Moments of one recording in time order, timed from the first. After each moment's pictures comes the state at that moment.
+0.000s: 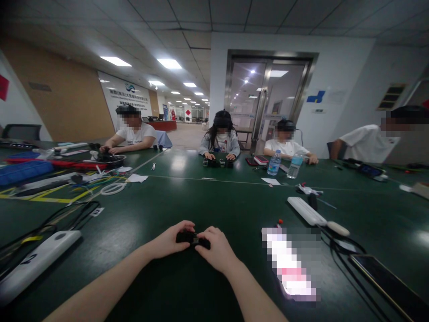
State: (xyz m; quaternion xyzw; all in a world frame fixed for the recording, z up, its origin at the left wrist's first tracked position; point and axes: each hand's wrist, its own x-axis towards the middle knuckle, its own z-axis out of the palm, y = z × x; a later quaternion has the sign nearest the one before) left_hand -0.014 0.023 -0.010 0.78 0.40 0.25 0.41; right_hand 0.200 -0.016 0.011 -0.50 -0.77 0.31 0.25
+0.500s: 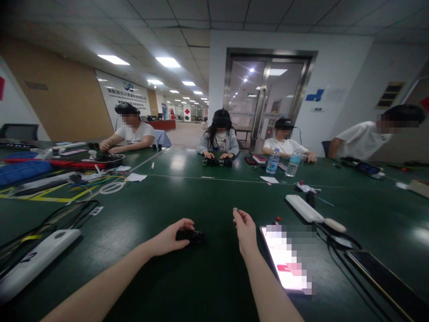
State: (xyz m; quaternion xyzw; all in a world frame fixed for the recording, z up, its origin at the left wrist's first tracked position) left_hand -0.016 0.023 -0.008 0.78 0.41 0.22 0.41; right_hand 0.256 0.027 -0.014 -0.58 -0.36 0.40 0.62
